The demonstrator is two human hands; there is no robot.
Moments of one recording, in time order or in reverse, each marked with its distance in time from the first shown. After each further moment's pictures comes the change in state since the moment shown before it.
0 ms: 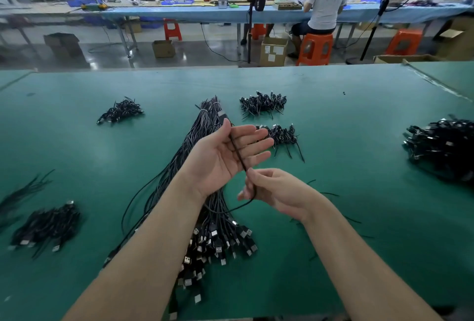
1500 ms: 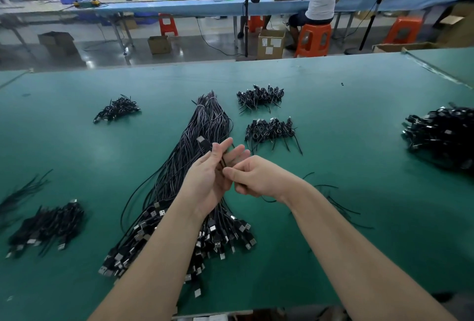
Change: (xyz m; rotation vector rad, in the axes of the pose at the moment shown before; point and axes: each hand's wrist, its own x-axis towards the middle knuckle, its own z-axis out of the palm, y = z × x) left_hand -0.016 -0.041 -0.023 0.095 0.492 0.059; right_hand 0.022 -0.017 0.018 -0.554 0.068 0.014
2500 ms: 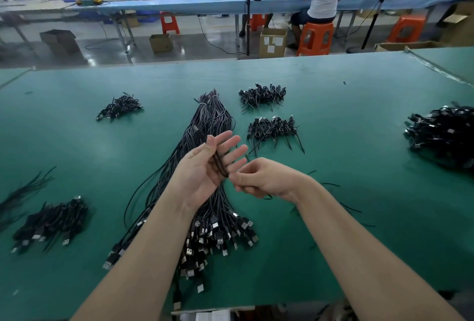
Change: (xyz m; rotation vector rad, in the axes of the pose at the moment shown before) left_hand -0.011 0.023 -0.004 -0.051 -0.092 0.067; right_hand 0.000 0.019 -0.008 0.189 -0.167 0.040
